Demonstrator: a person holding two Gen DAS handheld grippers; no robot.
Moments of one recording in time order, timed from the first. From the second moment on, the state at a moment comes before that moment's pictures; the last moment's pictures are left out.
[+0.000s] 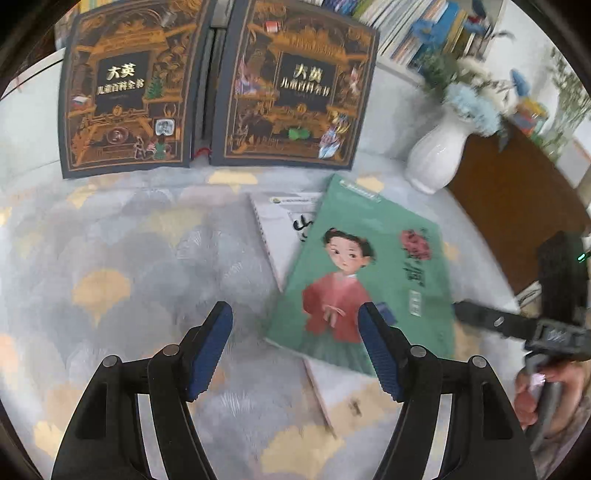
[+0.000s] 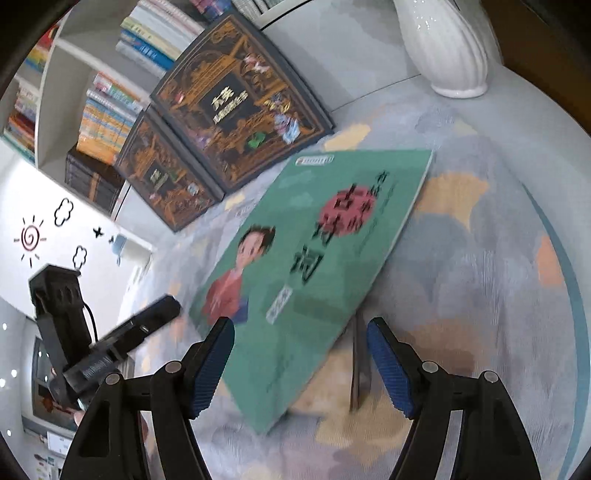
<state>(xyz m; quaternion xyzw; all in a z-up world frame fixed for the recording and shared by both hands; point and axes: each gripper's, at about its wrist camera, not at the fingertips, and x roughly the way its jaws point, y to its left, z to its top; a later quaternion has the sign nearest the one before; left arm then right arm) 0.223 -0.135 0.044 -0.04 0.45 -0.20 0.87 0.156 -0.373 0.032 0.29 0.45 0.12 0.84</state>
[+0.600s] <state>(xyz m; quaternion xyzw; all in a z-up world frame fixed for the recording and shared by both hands) 0.168 -0.170 0.049 0.01 0.48 -0.25 0.84 0.164 -0.339 0.045 0.15 0.48 0.11 0.86</state>
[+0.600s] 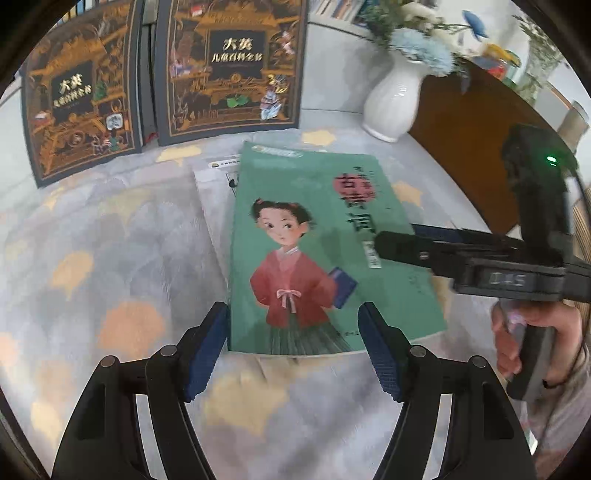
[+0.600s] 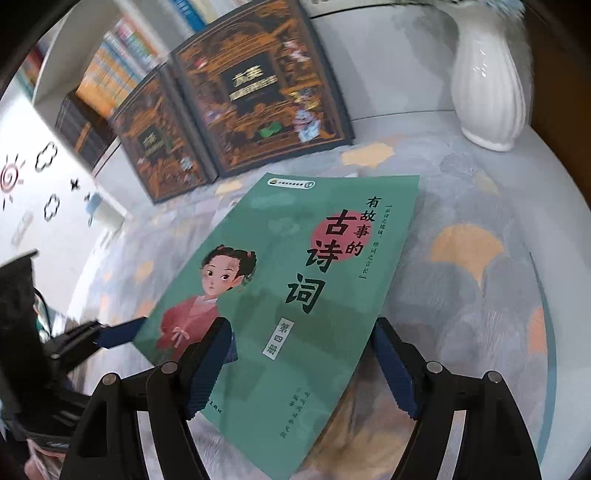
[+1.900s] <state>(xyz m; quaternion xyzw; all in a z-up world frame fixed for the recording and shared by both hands) 0.046 0.023 0.005 -0.20 0.51 -0.24 0.80 0.054 -0.229 -0.001 0.25 0.53 0.37 0.72</state>
